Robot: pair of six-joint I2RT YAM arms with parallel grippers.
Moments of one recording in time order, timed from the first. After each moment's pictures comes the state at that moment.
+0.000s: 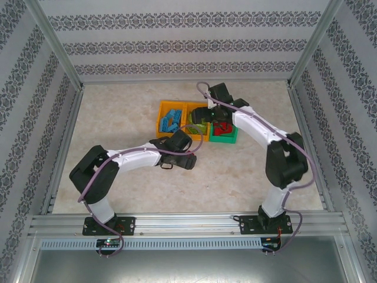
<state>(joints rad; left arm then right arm) -0.77 1.74 1.05 -0.39 -0.06 -0.38 0.42 1.77 1.43 -0.58 -0.11 0.29</state>
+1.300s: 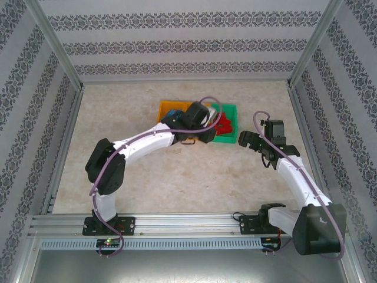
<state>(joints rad) -0.77 1.91 1.60 -0.46 0.09 -0.31 0.04 1.10 0.71 -0.45 -0.07 0.35</state>
